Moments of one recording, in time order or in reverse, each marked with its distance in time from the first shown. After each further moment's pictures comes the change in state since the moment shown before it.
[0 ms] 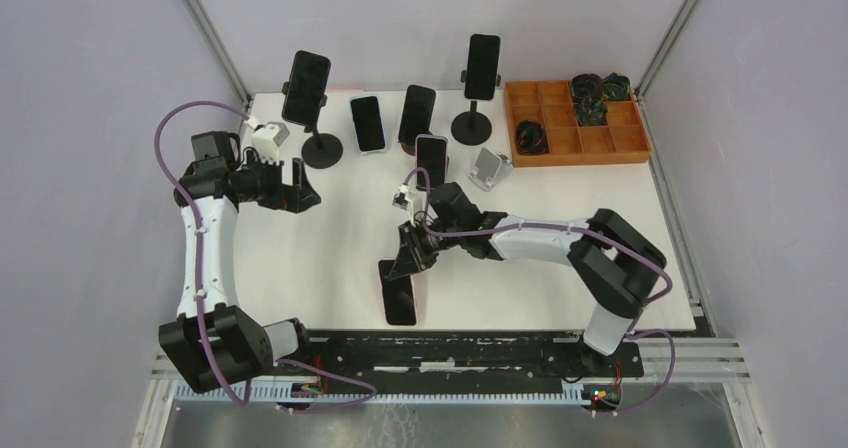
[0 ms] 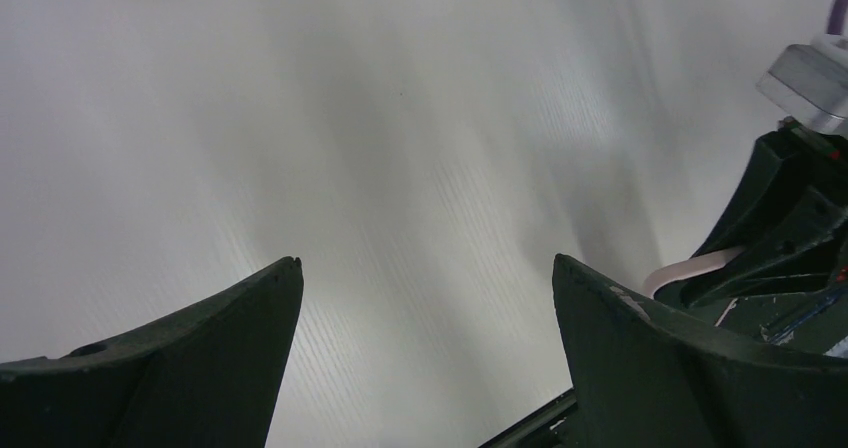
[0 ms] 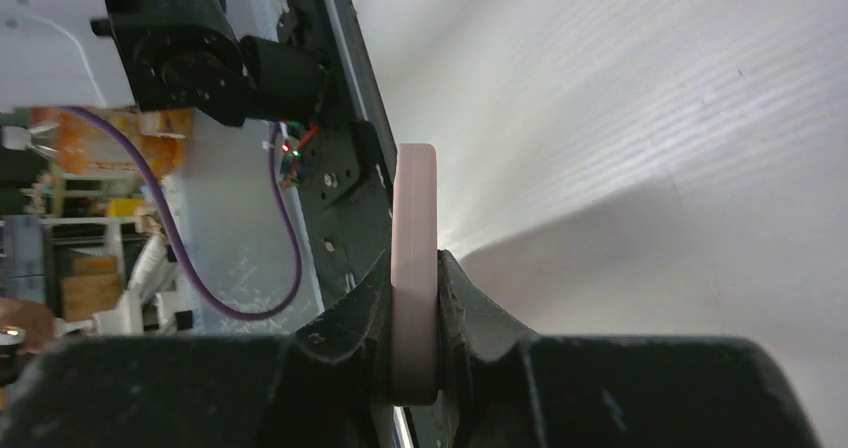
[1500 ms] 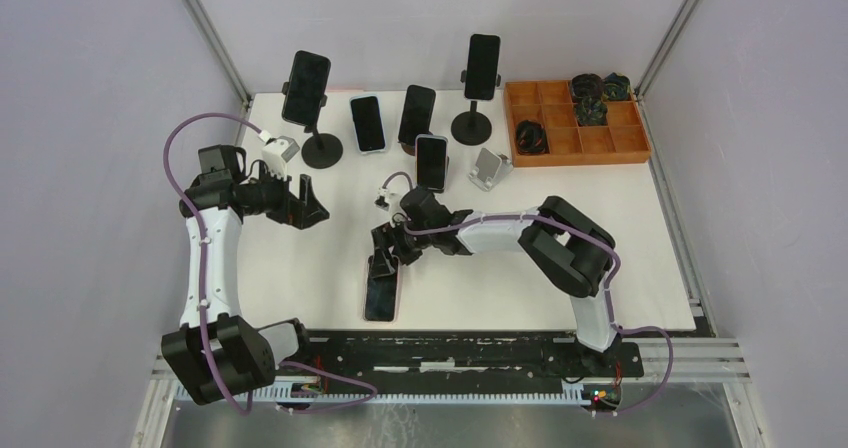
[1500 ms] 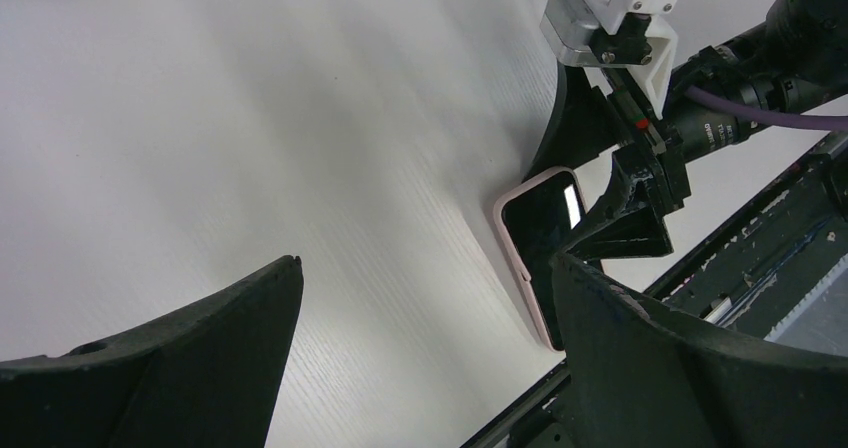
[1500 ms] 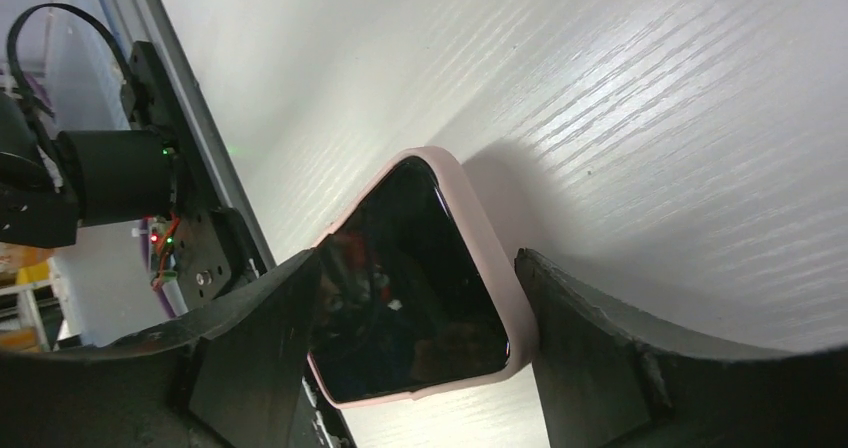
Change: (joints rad) left arm 0.003 -0.056 -0.092 -0.042 0.109 0.115; right arm 0.049 0.303 0.198 0.021 0.201 0.027
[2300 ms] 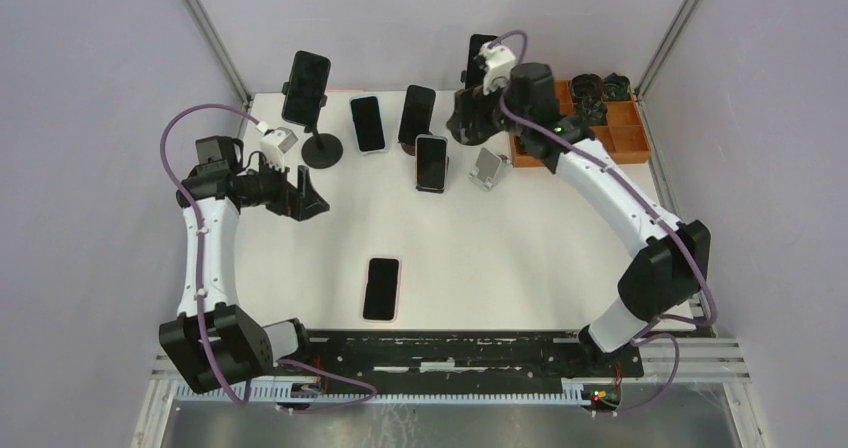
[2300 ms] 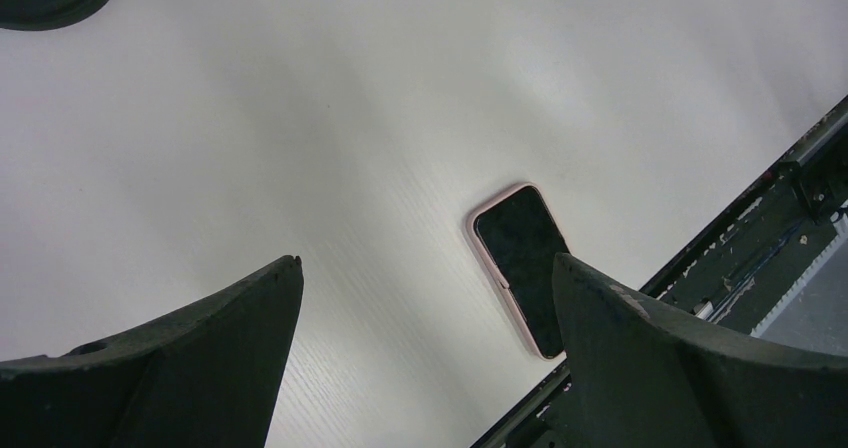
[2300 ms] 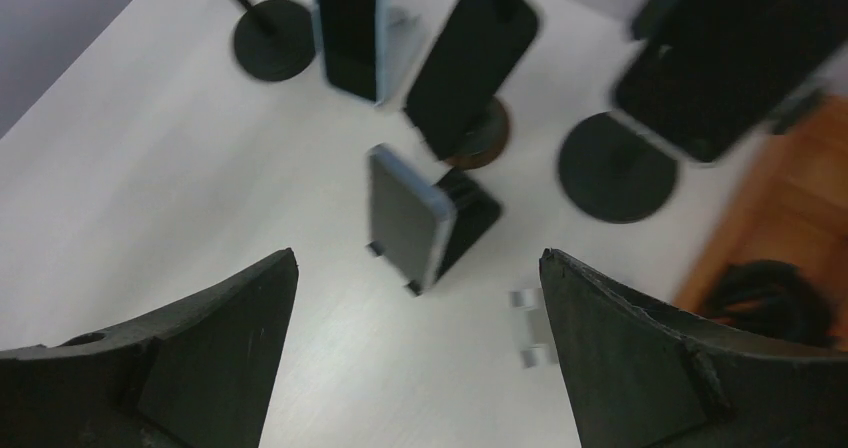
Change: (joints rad) left arm 0.000 0.044 0.056 -0.016 0.045 0.000; right arm -0.396 -0.370 0.369 -0.453 0.264 -0.406
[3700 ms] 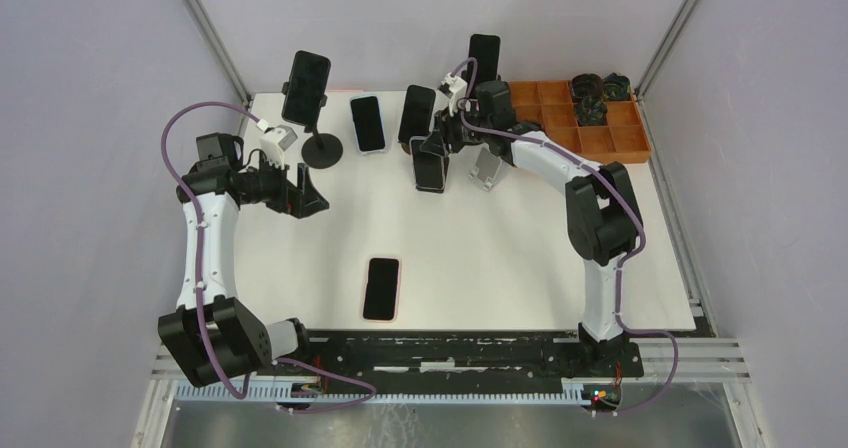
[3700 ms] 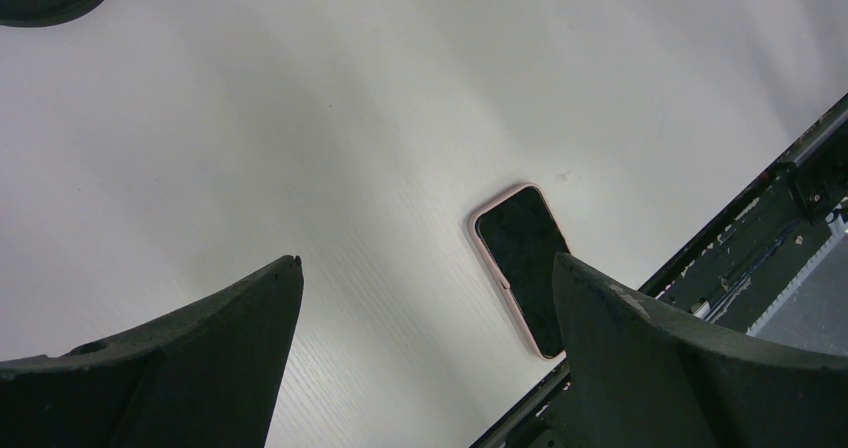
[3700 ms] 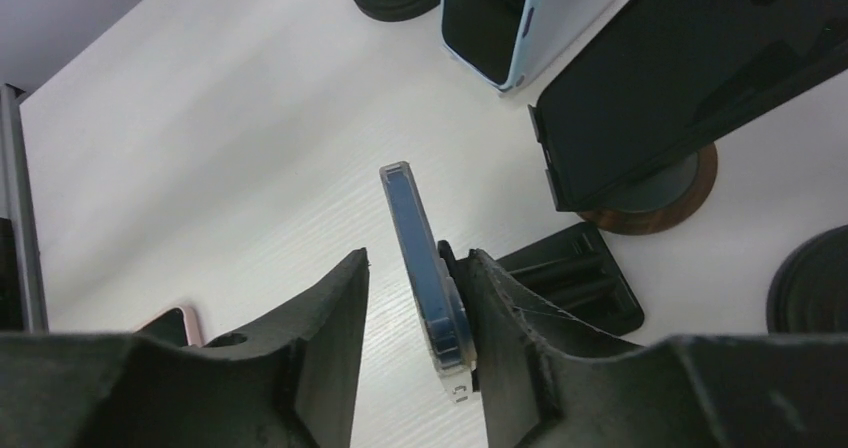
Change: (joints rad) left arm 0.000 0.040 0.030 -0.004 0.001 0.000; right arm -0.104 0.418 0.074 0.292 -0.454 -0.063
